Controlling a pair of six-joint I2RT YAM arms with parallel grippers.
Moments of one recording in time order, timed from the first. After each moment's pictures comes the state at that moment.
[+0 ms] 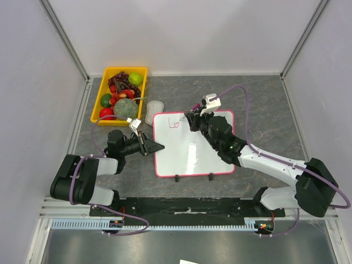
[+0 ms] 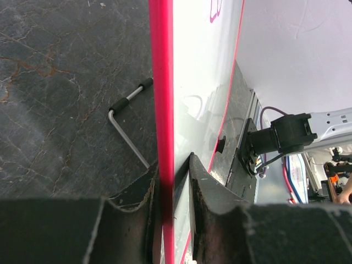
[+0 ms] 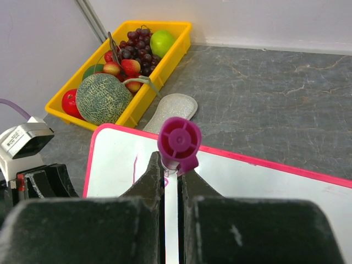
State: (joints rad) left arm -0.18 1.41 0.26 0.89 0.94 -0.67; right arm 0.84 1.30 0.81 0.43 0.37 0.29
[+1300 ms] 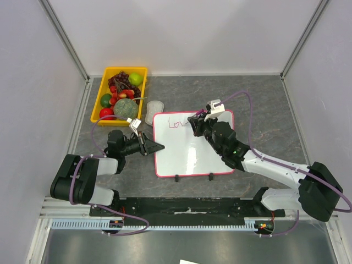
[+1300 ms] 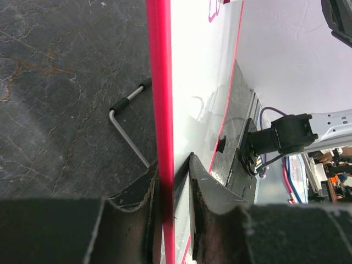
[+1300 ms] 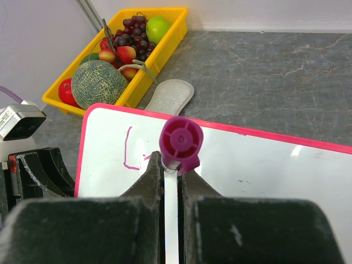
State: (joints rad) left arm -0.18 1.42 0.26 0.89 0.94 -0.67; right arm 0.84 1.25 0.71 0.45 0.36 0.33
